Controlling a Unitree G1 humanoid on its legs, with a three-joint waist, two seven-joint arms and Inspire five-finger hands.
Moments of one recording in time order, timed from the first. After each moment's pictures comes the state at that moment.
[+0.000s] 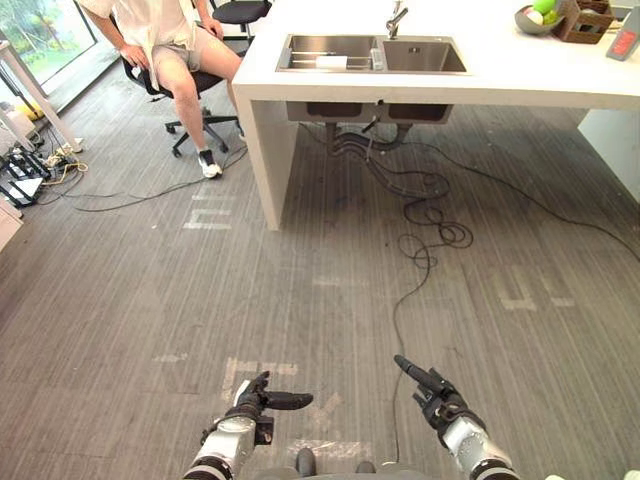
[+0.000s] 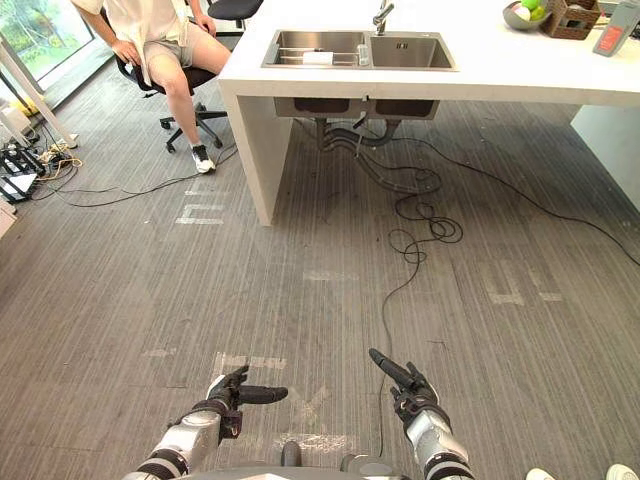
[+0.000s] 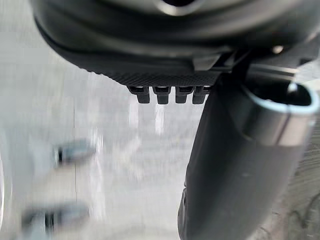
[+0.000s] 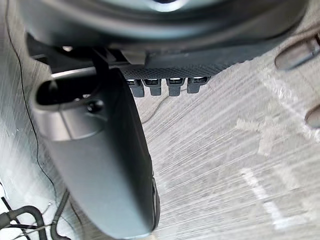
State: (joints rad) left arm -0.05 0.14 -0.20 0.80 0.00 0.17 0.23; right arm -0.03 -0.11 -0.14 0.89 0.55 0.09 -0.04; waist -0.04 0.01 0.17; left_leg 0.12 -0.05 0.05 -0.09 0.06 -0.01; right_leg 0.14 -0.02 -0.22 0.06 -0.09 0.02
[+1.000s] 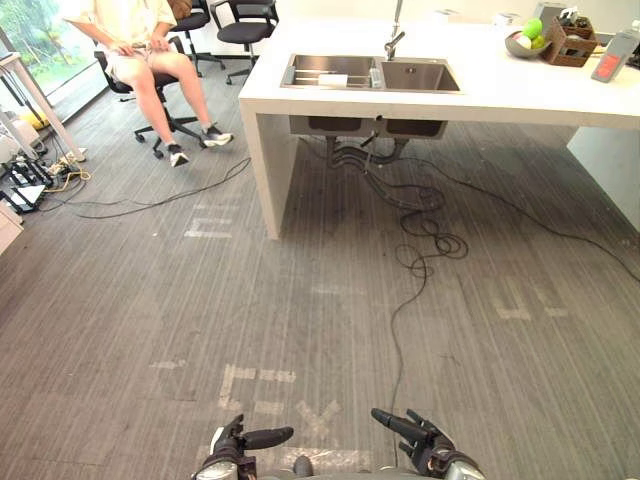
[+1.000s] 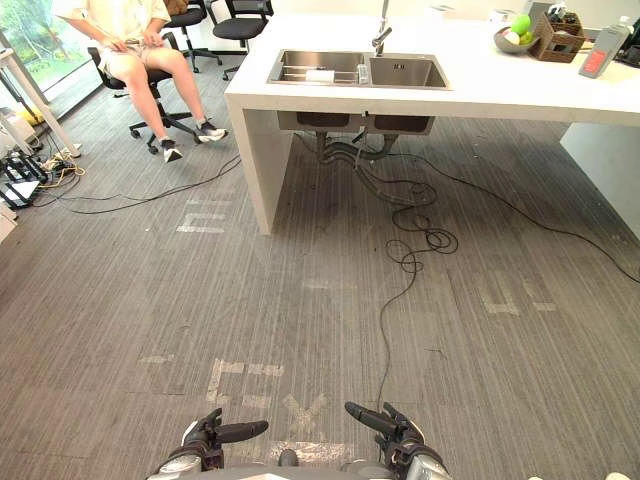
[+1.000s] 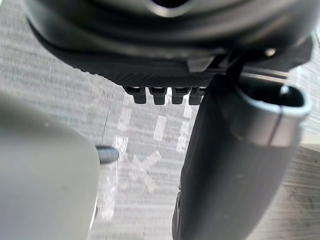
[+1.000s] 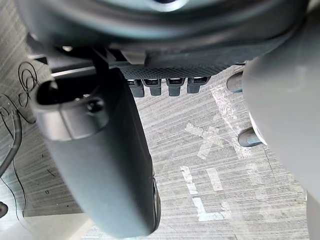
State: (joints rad) left arm 0.06 0.13 -0.11 0.99 -0.33 0.05 0.08; right arm 0.04 -0.08 -0.07 1.05 0.41 0.04 0.11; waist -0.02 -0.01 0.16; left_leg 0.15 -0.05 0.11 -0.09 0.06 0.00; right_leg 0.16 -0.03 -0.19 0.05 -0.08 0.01
